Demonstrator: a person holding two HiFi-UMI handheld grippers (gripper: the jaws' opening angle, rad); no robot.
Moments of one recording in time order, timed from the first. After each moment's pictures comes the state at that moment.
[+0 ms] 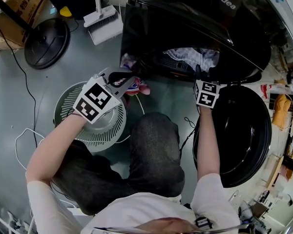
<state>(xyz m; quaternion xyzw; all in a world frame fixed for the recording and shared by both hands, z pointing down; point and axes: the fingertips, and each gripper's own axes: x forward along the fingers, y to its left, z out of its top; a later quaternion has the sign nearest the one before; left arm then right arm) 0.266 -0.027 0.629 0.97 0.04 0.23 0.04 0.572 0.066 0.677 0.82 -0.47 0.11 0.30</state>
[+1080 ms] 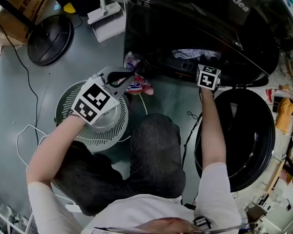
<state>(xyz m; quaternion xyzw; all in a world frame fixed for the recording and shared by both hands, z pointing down) 0.259 -0.036 0.638 0.97 0.03 0.24 0.04 0.630 0.017 0.724 0.82 -0.44 0.13 0.33</state>
